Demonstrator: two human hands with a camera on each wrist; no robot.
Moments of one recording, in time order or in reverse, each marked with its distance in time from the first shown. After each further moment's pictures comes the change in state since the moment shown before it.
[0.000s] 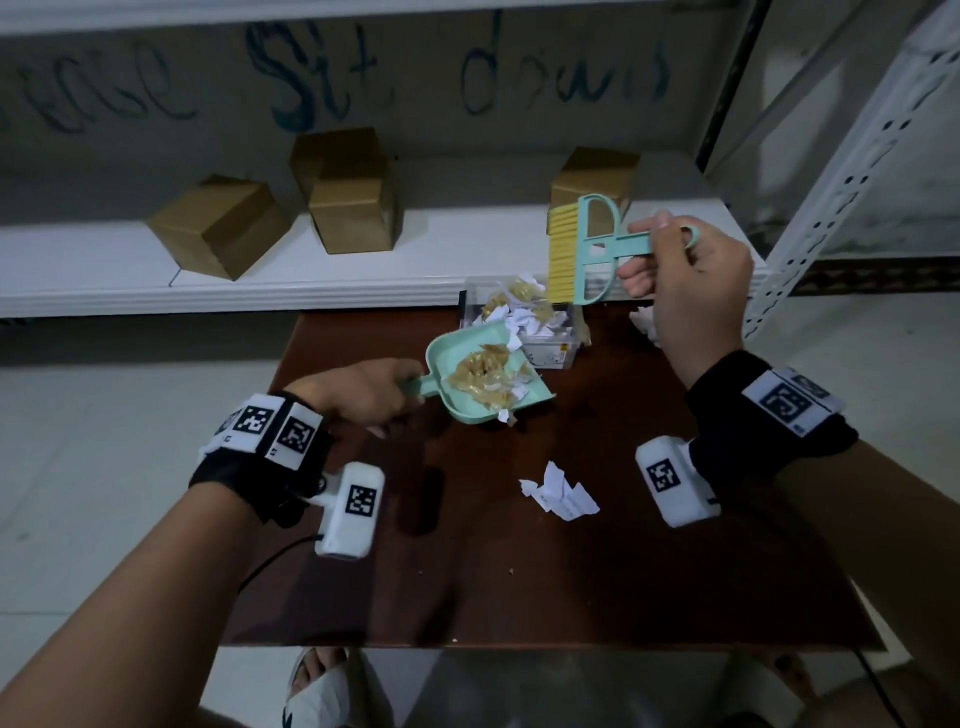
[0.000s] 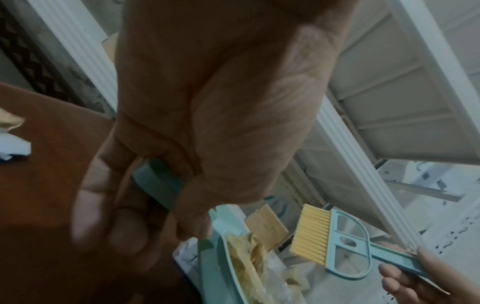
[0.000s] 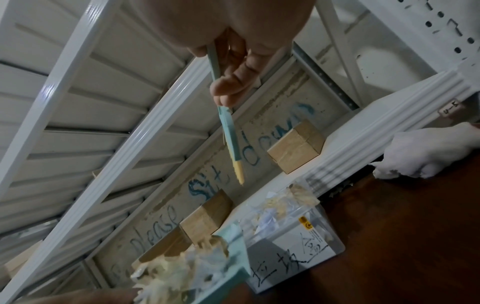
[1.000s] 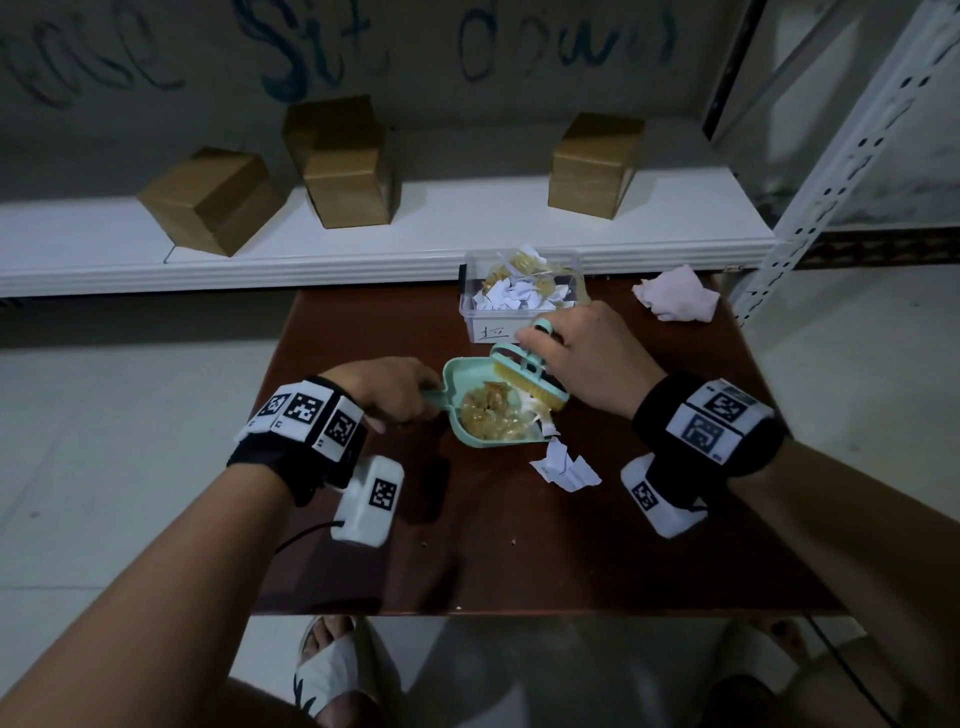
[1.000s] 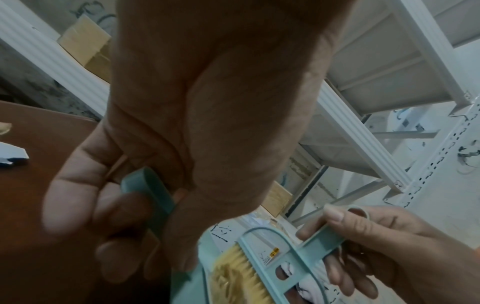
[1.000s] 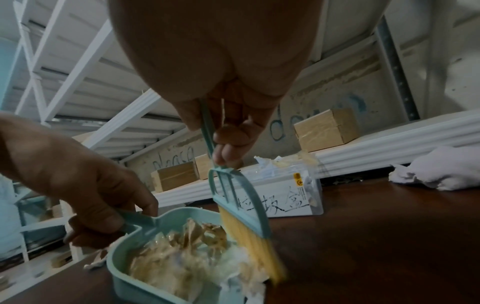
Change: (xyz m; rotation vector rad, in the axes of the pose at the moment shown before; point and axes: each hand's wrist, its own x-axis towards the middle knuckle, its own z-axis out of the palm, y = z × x) left_hand 0.012 0.004 0.021 0.392 -0.074 -0.068; right_hand -0.058 0.024 0.038 -0.508 -0.696 -0.212
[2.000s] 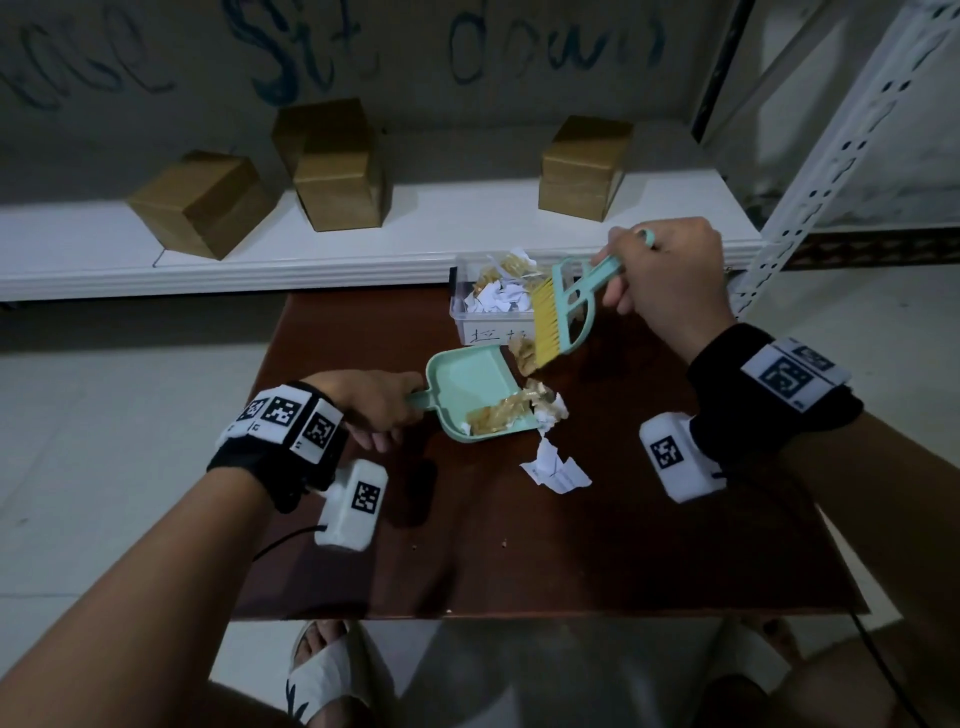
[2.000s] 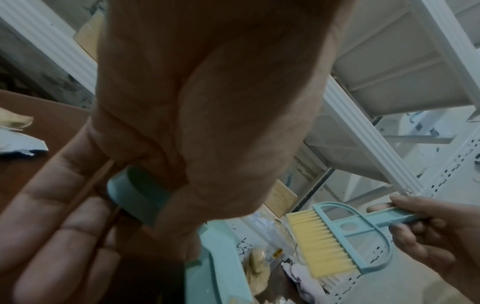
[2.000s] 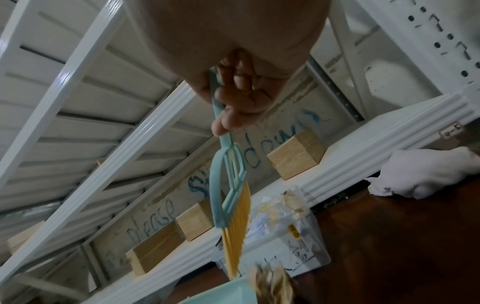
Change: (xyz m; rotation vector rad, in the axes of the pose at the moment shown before) left_hand 0.002 -0.004 0.010 -0.171 -0.103 -0.065; right_hand 0.013 0.016 -0.071 0.371 0.411 0.329
